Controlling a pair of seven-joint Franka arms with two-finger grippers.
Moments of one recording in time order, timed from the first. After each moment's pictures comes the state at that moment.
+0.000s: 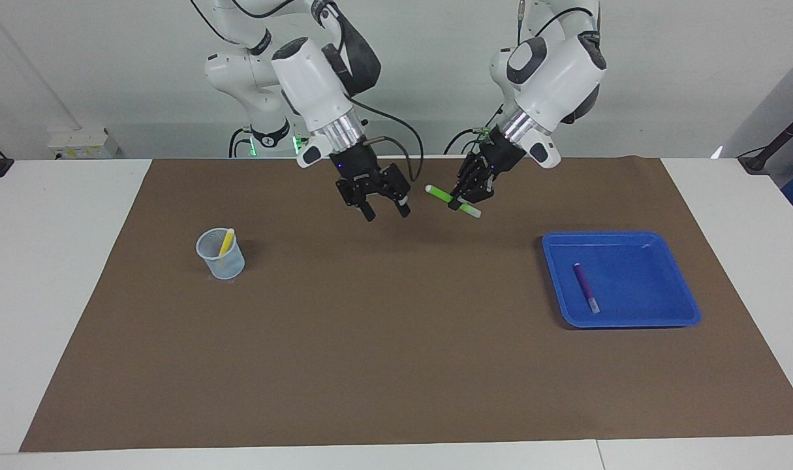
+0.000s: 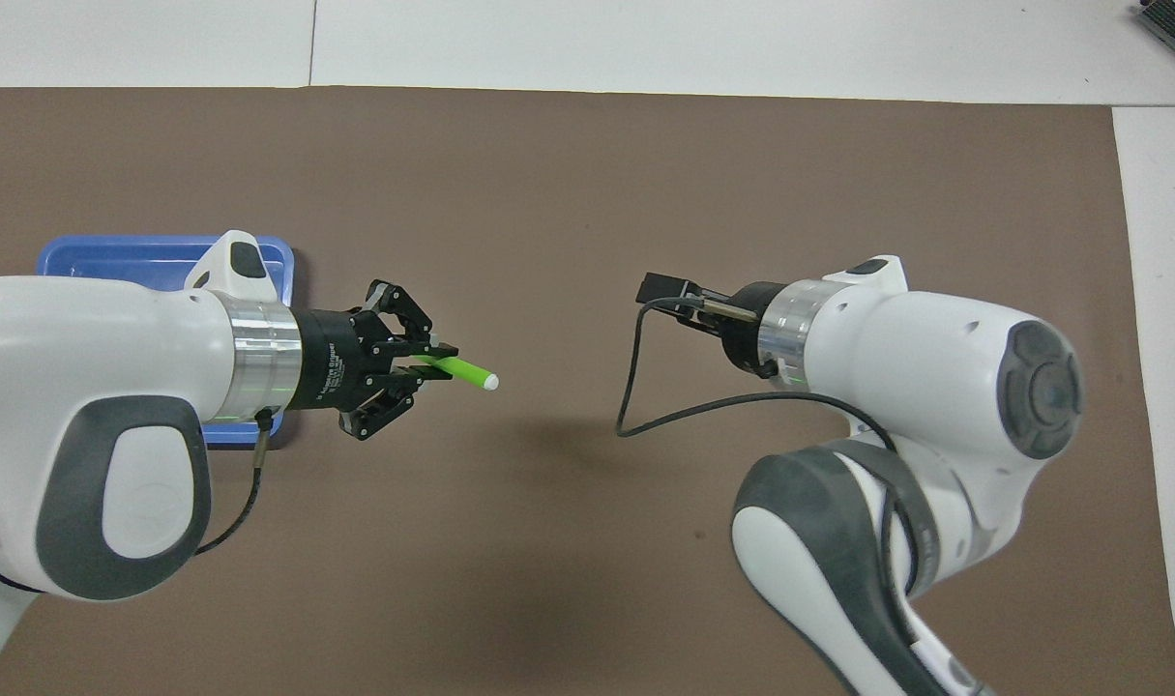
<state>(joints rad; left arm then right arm) -0.18 -0.13 -0.16 -2.06 -0.65 2.09 -1.12 0.10 -0.01 0.27 -2.04 0.38 2.42 0.42</state>
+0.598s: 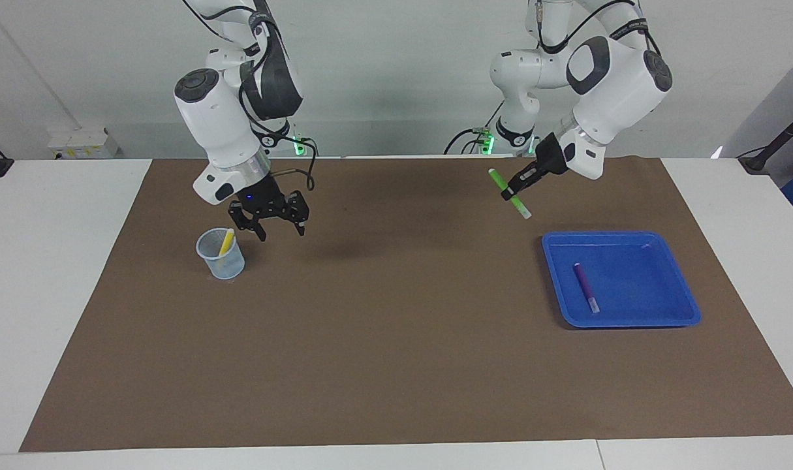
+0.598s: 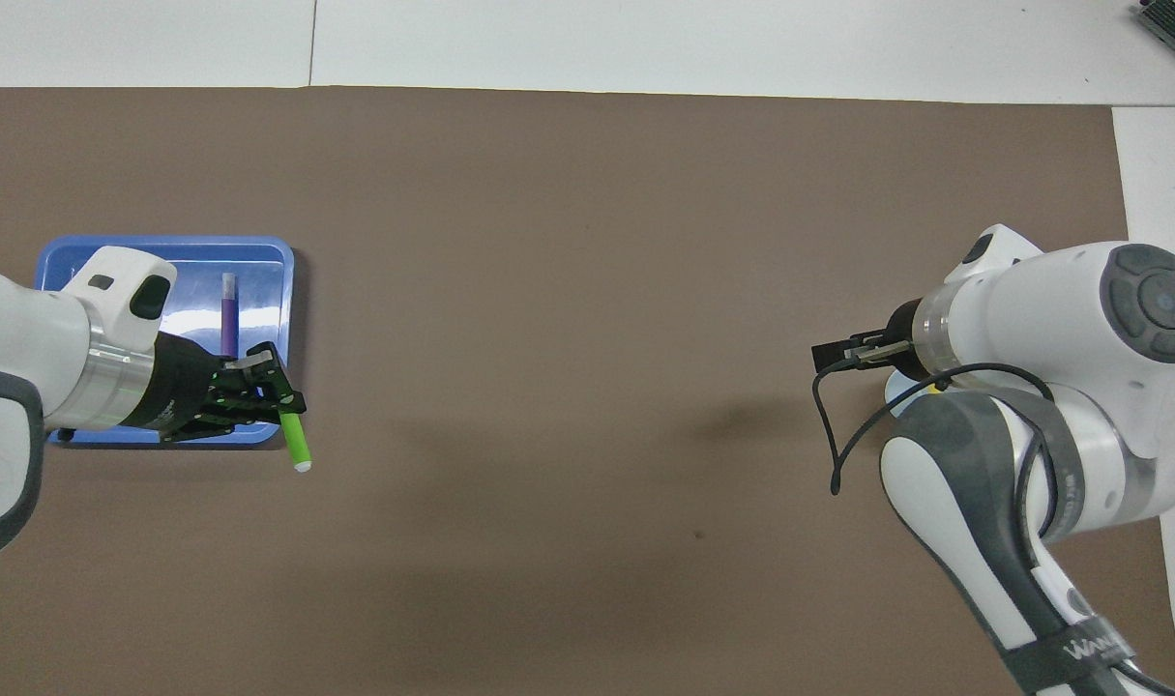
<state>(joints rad) 0.02 -0.16 -0.15 -2.06 -0.36 1.82 -0.37 -0.12 -0.03 0.27 -2.09 0.06 2.12 -0.08</state>
